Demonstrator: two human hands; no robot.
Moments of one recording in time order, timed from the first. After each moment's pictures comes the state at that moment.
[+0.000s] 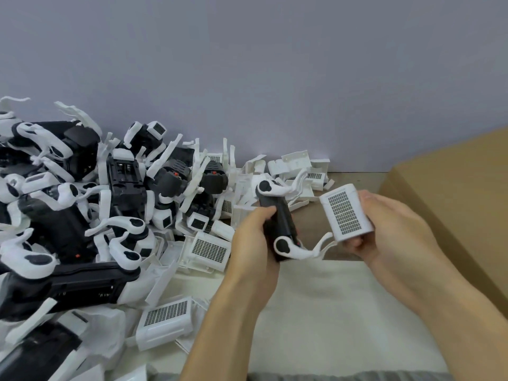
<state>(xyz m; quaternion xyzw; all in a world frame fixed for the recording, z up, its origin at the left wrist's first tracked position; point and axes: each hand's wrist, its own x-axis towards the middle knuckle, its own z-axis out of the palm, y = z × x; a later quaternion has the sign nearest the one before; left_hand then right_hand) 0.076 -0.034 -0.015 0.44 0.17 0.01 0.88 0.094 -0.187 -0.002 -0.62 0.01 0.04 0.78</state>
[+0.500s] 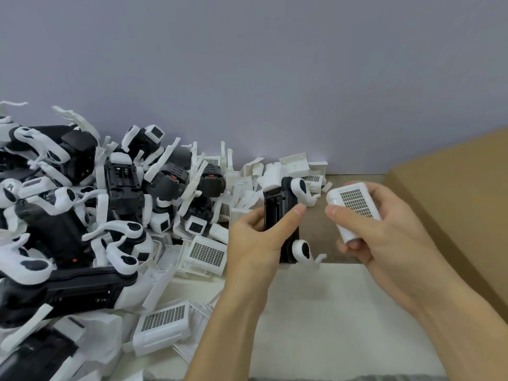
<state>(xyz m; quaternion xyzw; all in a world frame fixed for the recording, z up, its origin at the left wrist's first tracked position) 0.076 -0.031 -0.029 0.62 0.10 0.09 0.77 0.091 -0.189 0.001 -0.65 -0.05 0.02 0.75</state>
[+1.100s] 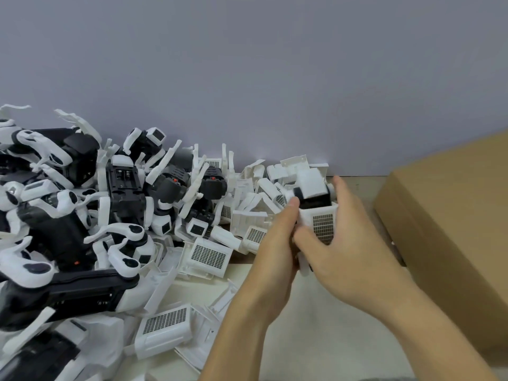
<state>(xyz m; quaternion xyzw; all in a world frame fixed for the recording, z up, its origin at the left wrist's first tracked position) 0.074 -0.048 -0.023 0.58 0.02 -0.03 0.82 0.076 -0.157 0.004 -0.83 -0.16 -0.07 0.53</state>
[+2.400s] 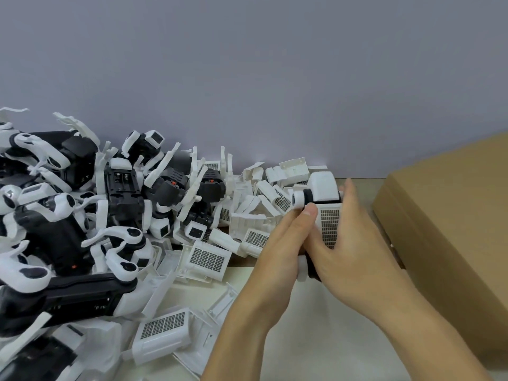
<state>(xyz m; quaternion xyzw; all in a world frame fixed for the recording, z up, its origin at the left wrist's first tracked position) 0.074 -0.046 -0.030 0.64 -0.05 -0.03 0.77 0.079 -0.164 -0.002 -0.87 -0.14 -0.08 0.47</state>
